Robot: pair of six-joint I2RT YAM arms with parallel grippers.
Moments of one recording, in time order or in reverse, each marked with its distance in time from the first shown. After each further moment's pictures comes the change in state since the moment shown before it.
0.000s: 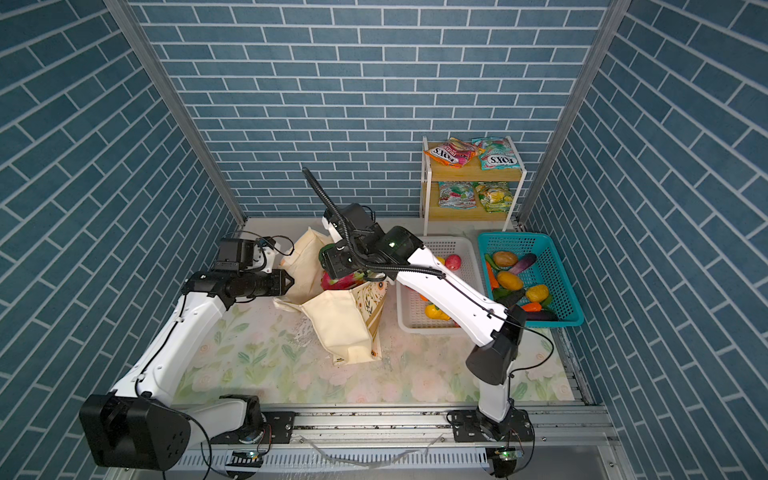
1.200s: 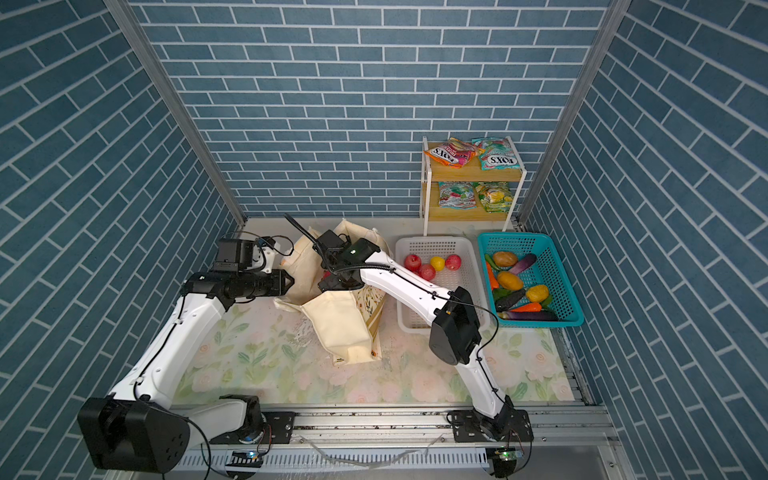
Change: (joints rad) left arm -0.002 -0.009 0.000 0.000 0.004 0.000; right arm 0.008 0.259 0.013 -0.104 0.111 -0.113
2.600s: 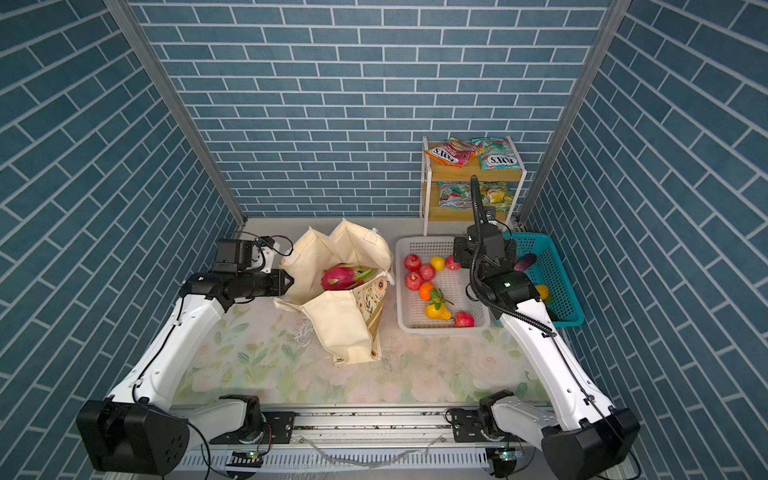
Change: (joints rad) left arm 0.000 -0.009 0.000 0.000 -0.003 0.000; right arm -0.661 -1.009 -0.941 0.528 0.408 -0.018
